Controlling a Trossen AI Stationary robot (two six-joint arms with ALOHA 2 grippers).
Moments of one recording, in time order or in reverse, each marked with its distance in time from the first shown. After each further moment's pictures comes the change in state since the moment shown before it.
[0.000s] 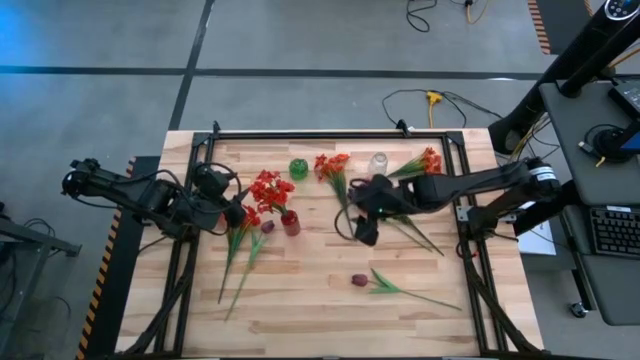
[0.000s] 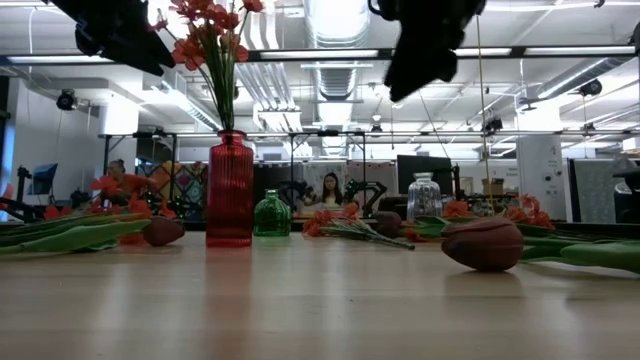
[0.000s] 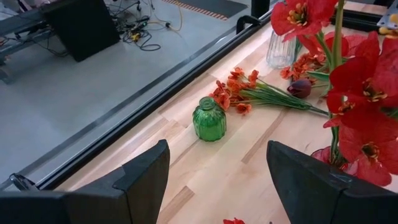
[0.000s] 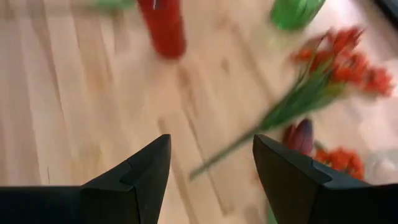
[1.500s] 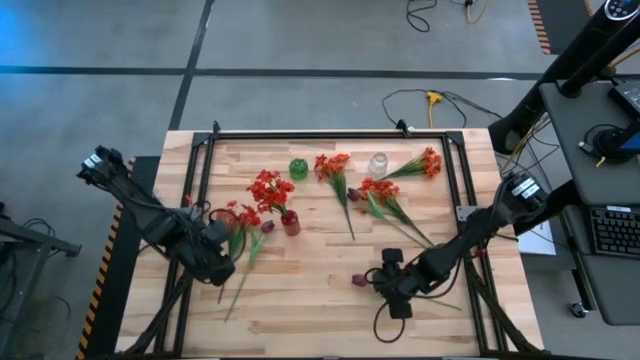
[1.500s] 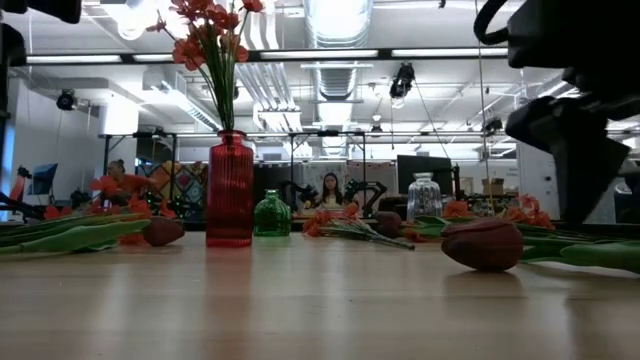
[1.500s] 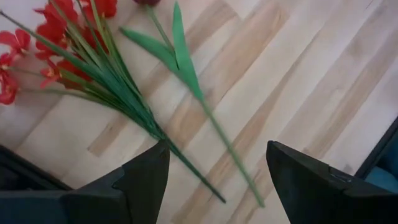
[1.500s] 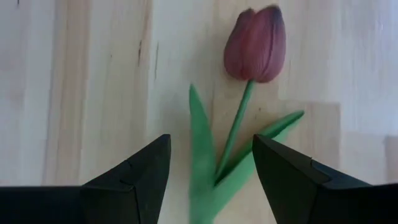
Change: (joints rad) left arm -0.396 0.246 0.084 -0.236 0.722 -0.739; right arm 0.505 0.177 -0.305 0.277 -0.032 0.188
